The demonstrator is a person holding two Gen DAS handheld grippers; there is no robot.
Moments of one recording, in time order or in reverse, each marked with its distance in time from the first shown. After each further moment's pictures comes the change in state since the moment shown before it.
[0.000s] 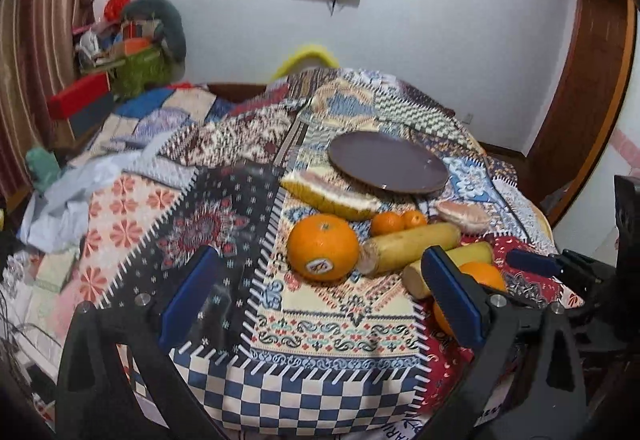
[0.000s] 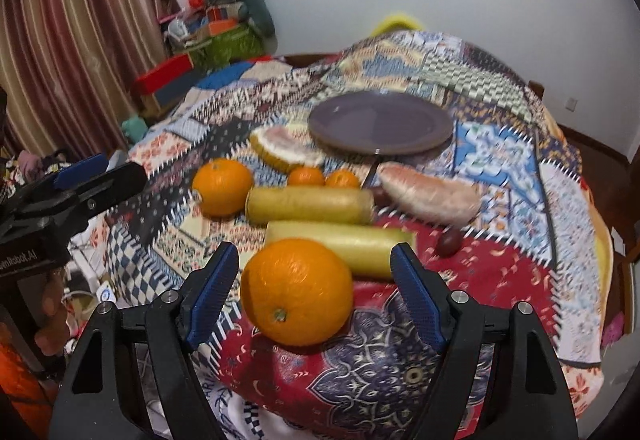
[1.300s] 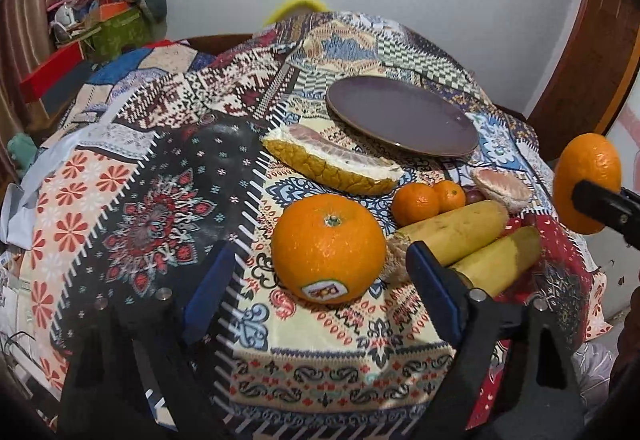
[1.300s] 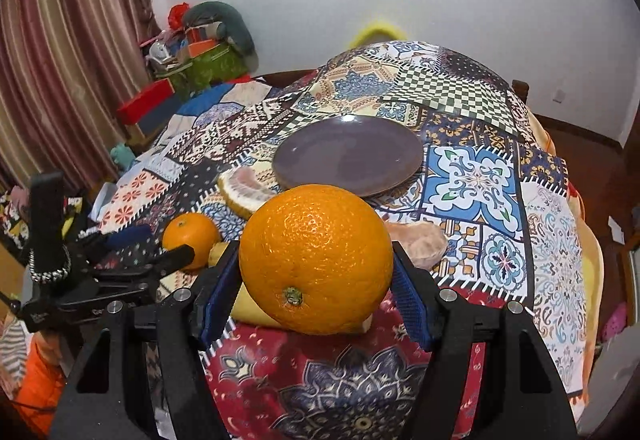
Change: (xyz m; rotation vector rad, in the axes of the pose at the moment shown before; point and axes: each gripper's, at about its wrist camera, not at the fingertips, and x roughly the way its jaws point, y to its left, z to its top) left arm 0.091 0.001 0.006 0.028 0.181 -0.029; right arm -0.001 -0.041 0.039 0.079 -0.049 -0.021
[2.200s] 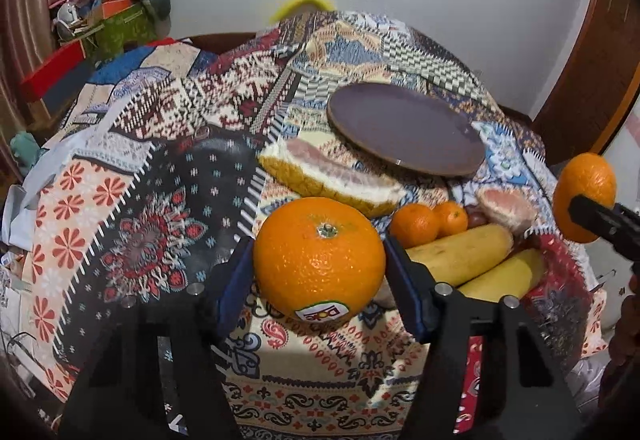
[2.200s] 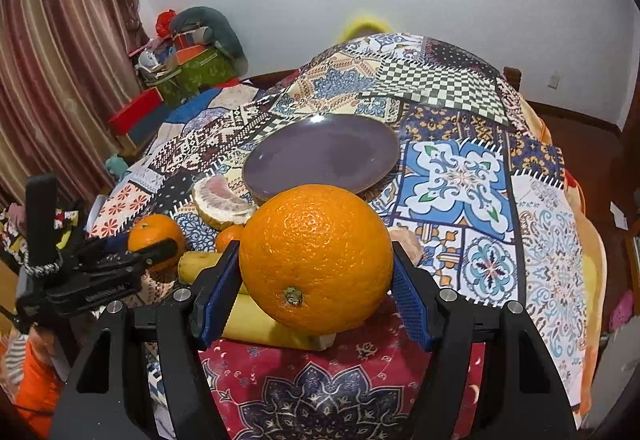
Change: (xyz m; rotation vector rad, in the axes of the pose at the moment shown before) left arm 0.001 -0.007 0.023 -0.010 -0.007 0.023; right arm 0.007 -0.034 0.004 0.039 0.000 0.003
